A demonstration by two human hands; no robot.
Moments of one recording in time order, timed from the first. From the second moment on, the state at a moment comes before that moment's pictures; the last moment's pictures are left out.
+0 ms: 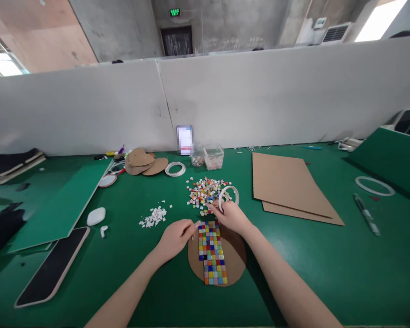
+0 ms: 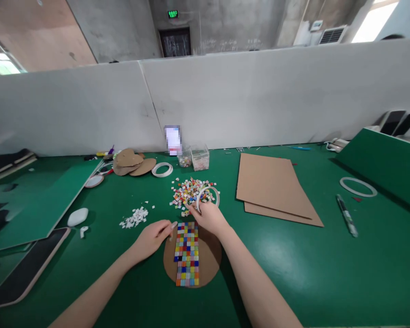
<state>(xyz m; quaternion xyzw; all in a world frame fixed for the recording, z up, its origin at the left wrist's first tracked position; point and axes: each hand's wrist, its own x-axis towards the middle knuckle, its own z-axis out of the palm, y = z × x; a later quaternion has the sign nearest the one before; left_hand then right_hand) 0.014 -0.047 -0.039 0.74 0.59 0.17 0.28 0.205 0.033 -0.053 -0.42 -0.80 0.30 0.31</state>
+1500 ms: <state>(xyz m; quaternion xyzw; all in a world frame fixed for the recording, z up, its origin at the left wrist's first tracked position) 0.022 0.010 -0.035 0.74 0.56 0.17 0.33 0.215 0.048 -0.050 -0.49 -0.32 0.49 0.65</state>
